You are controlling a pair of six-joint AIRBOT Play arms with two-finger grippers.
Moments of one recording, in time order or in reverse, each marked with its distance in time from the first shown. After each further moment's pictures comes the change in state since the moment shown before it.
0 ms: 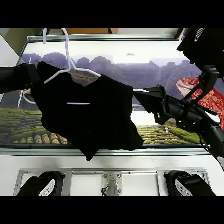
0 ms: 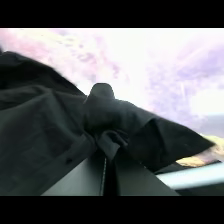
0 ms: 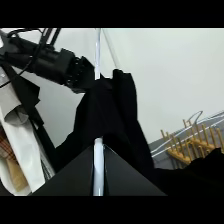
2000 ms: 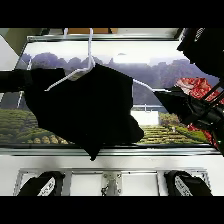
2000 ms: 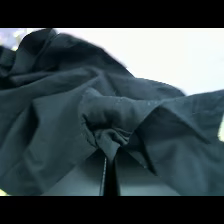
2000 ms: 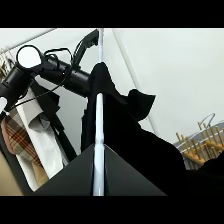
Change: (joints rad) left arm 0.148 -0.051 0.000 0.022 -0.074 0.125; right arm -0.282 -0.004 0.001 -0.023 0.326 0.157
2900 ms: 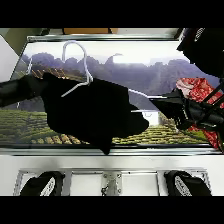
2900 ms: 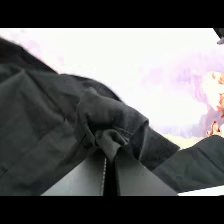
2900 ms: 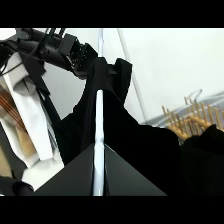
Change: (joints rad) left arm -0.001 0.148 -0.182 -0.249 0.130 -0.044; right arm -0.021 0.026 0.018 -0.129 0.016 -0.029
